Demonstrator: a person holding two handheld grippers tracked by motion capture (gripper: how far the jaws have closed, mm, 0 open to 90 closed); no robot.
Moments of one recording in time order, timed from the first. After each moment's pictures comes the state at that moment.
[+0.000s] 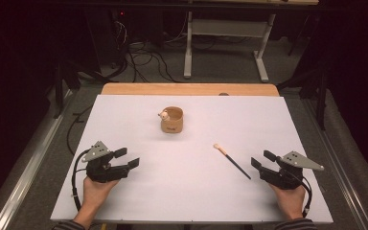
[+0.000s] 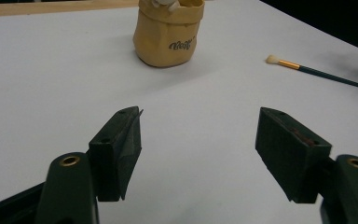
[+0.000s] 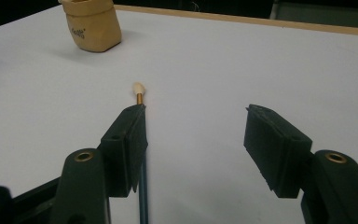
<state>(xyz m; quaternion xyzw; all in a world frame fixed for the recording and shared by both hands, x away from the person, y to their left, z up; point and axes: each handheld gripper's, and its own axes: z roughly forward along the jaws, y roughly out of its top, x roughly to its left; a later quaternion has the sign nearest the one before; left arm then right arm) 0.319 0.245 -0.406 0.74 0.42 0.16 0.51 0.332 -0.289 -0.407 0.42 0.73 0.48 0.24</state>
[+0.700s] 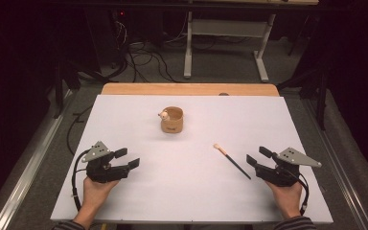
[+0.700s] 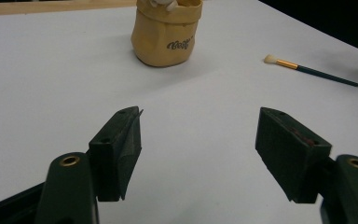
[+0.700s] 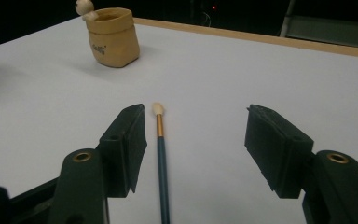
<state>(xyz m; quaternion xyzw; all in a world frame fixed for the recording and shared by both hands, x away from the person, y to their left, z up) 0.318 0.245 -0.406 0.74 0.42 0.16 0.51 0.334 -0.274 -0.392 0.39 0.74 0.50 0.24</state>
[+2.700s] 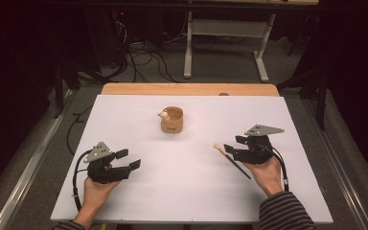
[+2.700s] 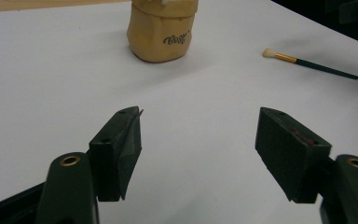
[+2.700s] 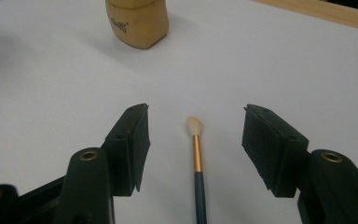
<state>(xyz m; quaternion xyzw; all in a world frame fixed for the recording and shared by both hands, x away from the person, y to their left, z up) 0.318 0.242 -0.406 0.74 0.41 0.15 0.50 0.385 -0.209 -0.363 0.39 0.81 0.40 0.17</state>
